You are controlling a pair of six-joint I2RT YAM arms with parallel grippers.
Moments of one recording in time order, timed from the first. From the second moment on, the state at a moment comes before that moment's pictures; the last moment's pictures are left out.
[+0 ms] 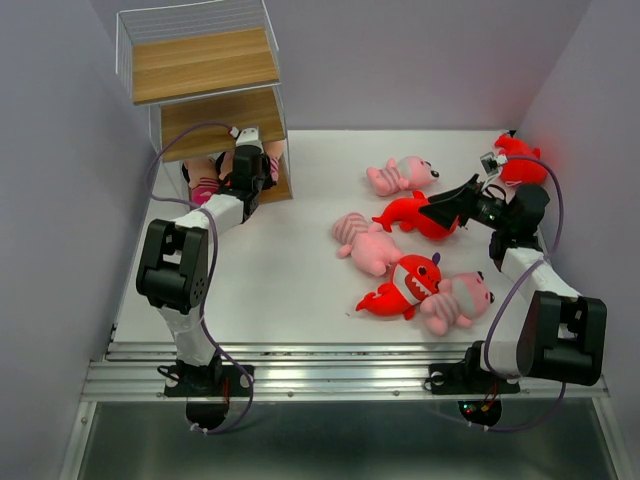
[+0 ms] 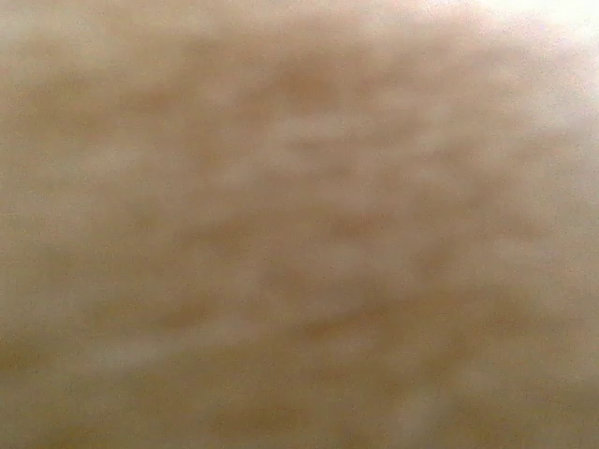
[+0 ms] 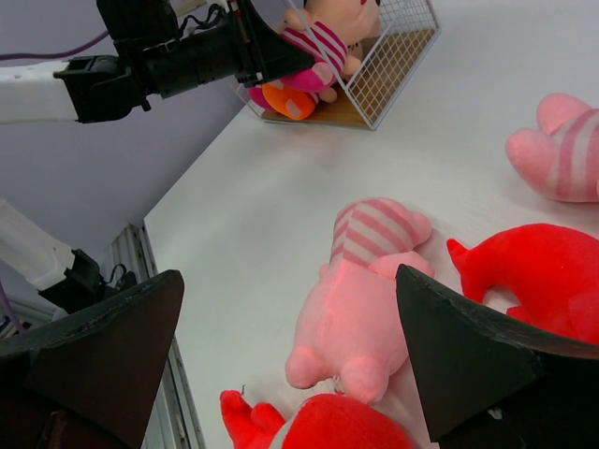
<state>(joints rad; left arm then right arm) -0.27 1.81 1.18 0.20 -0.18 -0.31 -0.18 1.31 0.69 0.67 -1.19 0.61</state>
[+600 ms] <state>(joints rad) -0.27 1.81 1.18 0.20 -0.20 -0.32 -0.19 1.32 0.69 0.68 -1.19 0.63</state>
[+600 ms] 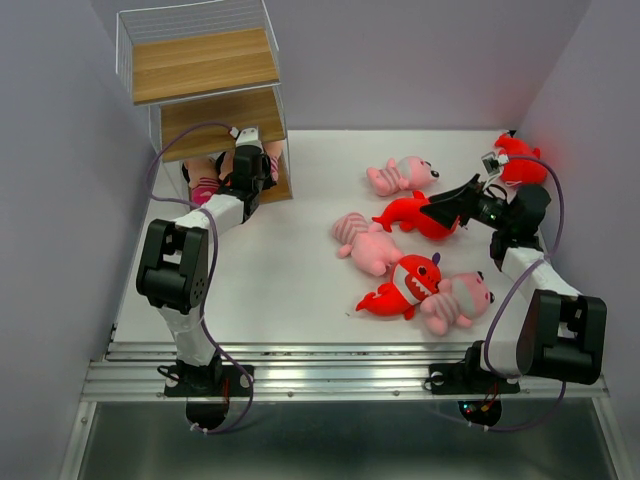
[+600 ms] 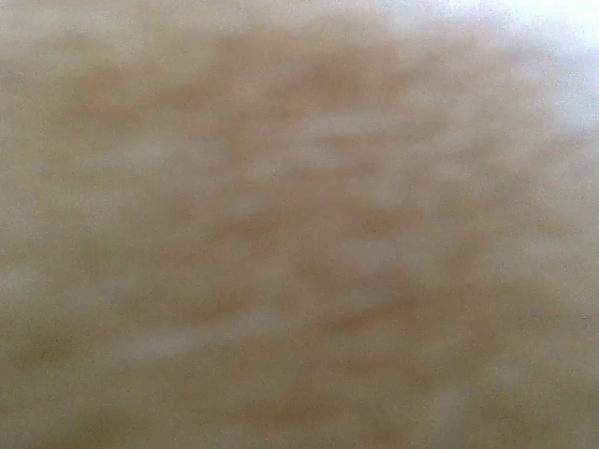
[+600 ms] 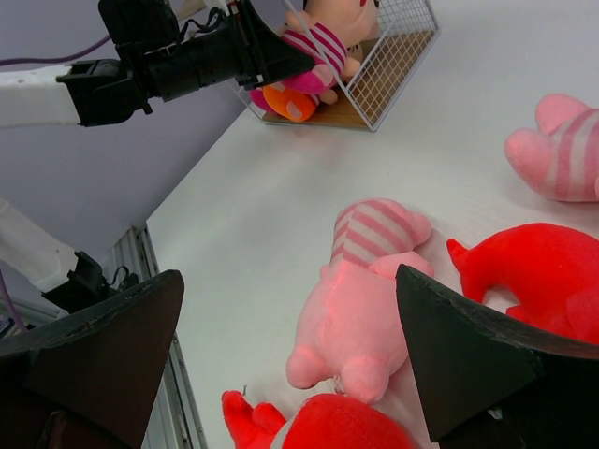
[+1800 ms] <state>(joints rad) -0.27 1.81 1.18 0.20 -0.20 -0.33 -0.21 1.34 0.68 0.73 -1.21 0.68</state>
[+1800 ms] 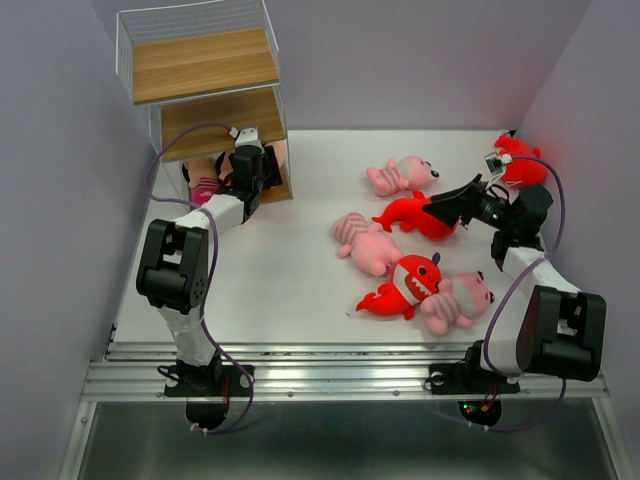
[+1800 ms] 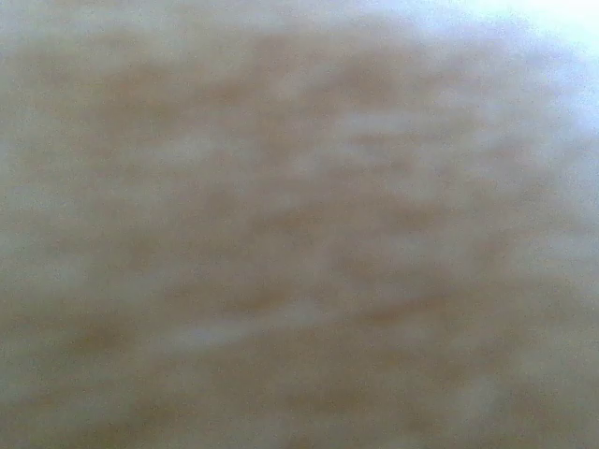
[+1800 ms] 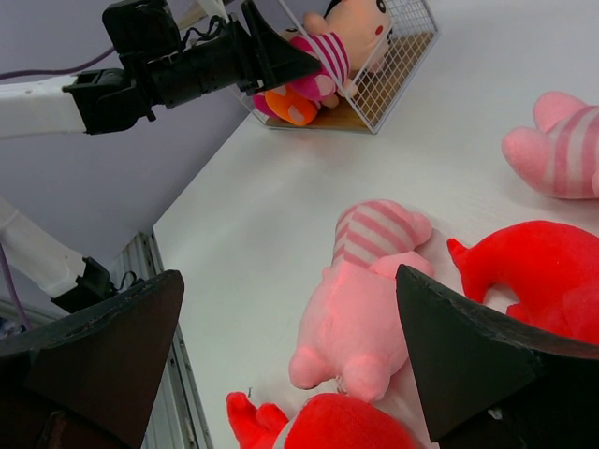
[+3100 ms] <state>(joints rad) -0.27 1.59 1.05 0.15 -0.13 -0.33 -0.23 1.34 0.67 0.77 -1.21 0.70</state>
